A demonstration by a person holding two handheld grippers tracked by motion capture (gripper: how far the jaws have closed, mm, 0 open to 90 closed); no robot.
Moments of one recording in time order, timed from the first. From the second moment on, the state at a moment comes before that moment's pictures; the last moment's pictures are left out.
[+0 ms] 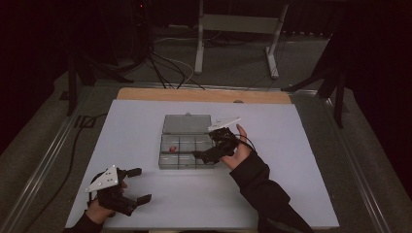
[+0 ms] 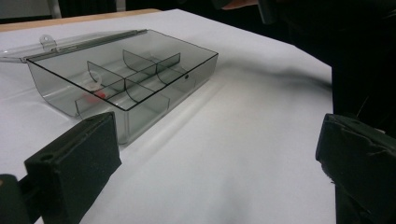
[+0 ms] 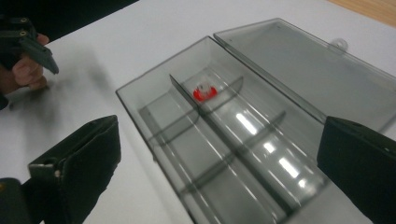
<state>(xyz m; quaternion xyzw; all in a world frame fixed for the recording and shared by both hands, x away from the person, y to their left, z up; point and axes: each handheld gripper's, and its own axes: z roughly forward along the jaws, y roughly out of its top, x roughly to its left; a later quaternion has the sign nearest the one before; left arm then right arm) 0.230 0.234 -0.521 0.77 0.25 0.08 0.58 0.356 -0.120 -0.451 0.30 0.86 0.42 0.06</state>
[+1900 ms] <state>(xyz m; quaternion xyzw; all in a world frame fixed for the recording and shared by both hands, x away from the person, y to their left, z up) 0.230 0.232 -0.521 0.77 0.25 0.08 0.58 0.250 -0.311 -0.524 0.41 0.81 0.41 0.10</state>
